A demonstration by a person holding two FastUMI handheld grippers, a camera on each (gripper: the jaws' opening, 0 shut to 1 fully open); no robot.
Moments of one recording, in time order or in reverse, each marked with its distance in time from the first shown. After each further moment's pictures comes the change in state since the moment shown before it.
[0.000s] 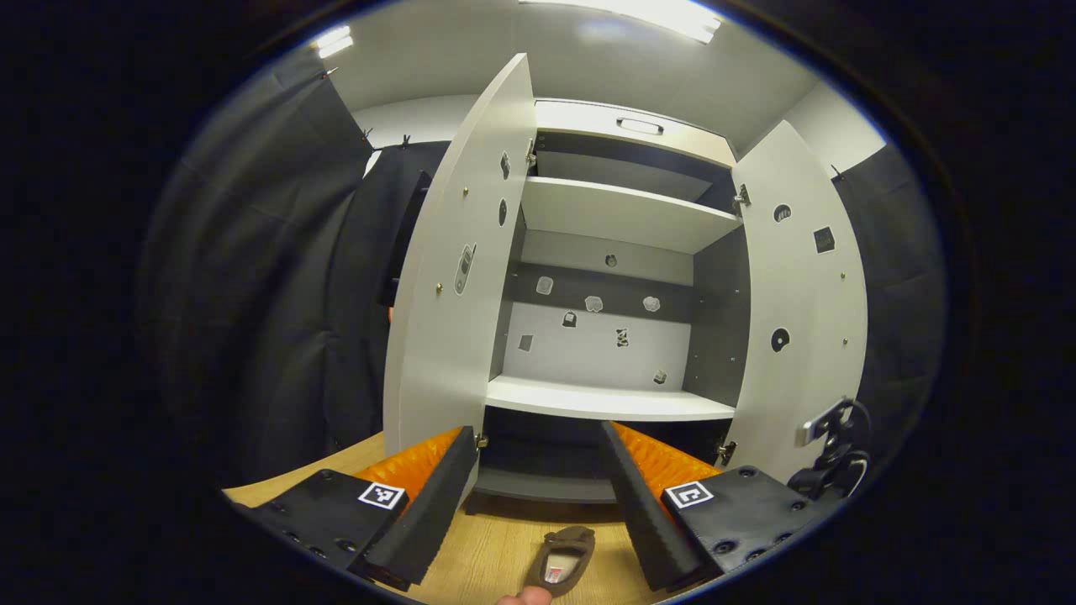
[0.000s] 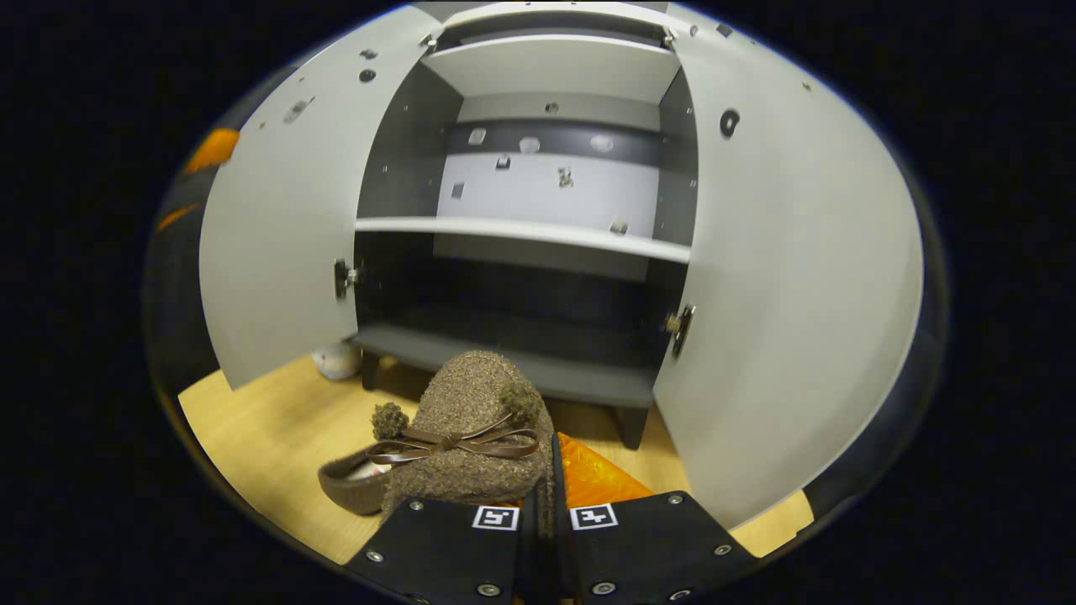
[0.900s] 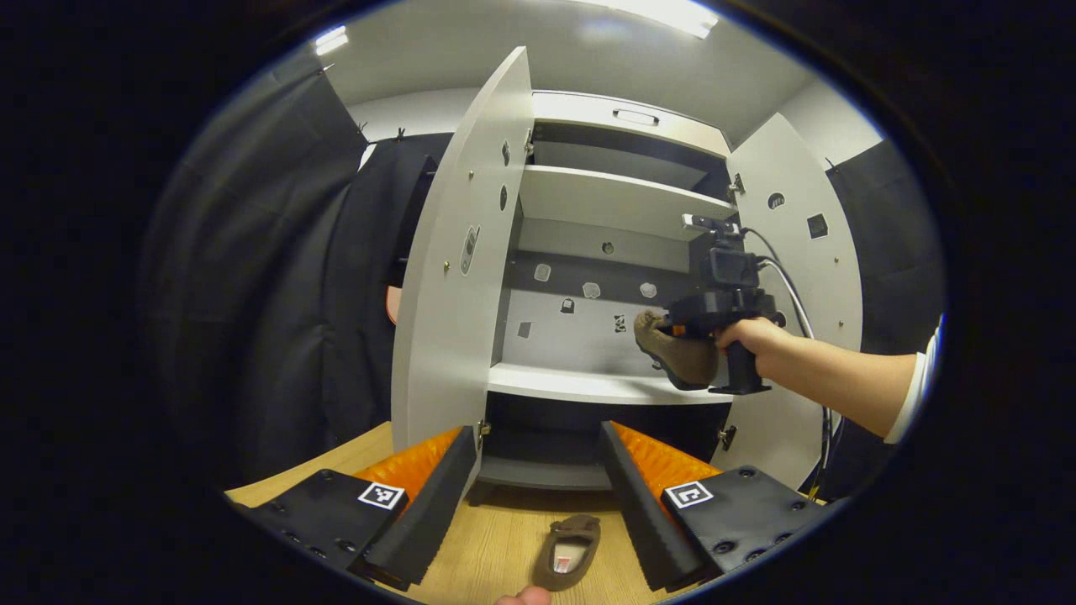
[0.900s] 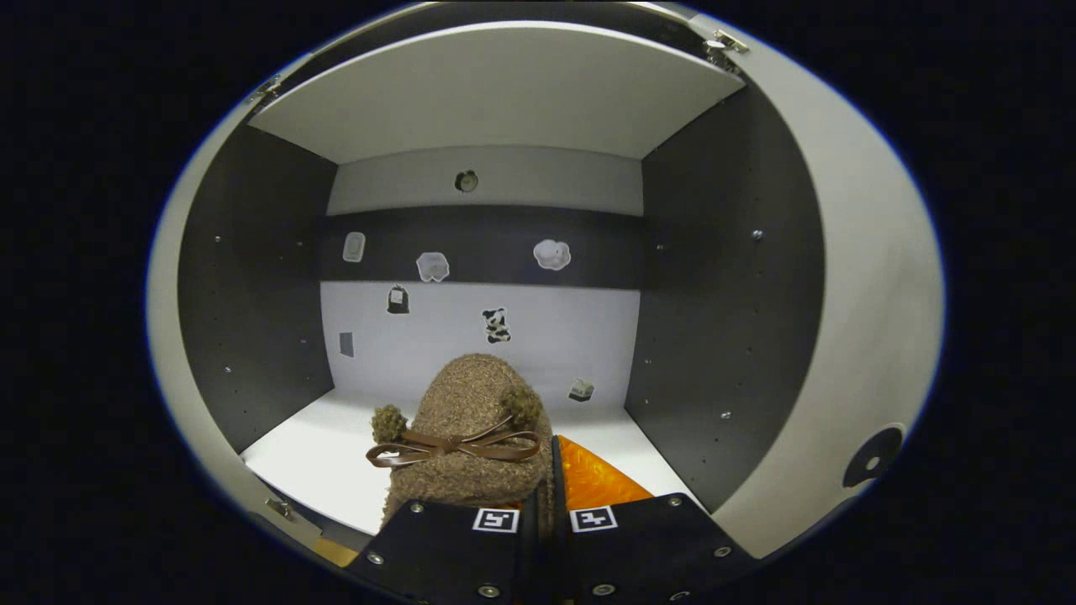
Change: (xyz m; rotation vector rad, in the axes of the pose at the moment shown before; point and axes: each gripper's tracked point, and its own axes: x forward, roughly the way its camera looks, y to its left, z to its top) left arm -0.010 0.011 -0.017 -0.004 0.038 -0.005; right arm 0.260 -0.051 0.245 0.099 0.013 -0.194
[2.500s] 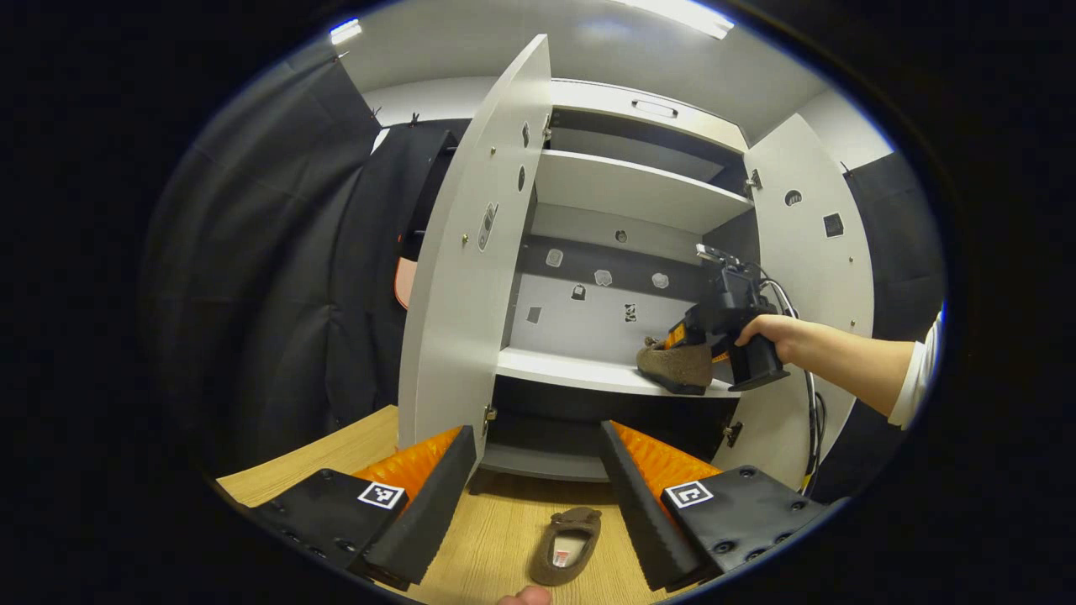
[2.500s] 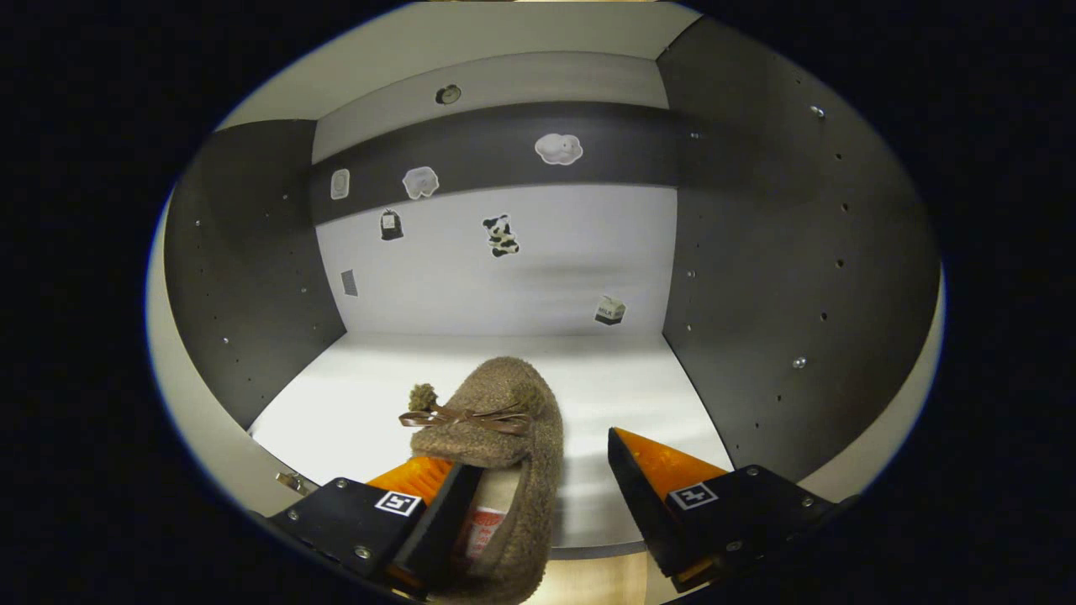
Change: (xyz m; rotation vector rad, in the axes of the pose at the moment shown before) left arm 0.003 0.011 -0.014 -0.029 0.037 0.026; right arm -0.005 -0.011 -0.041 0.050 0.232 0.180
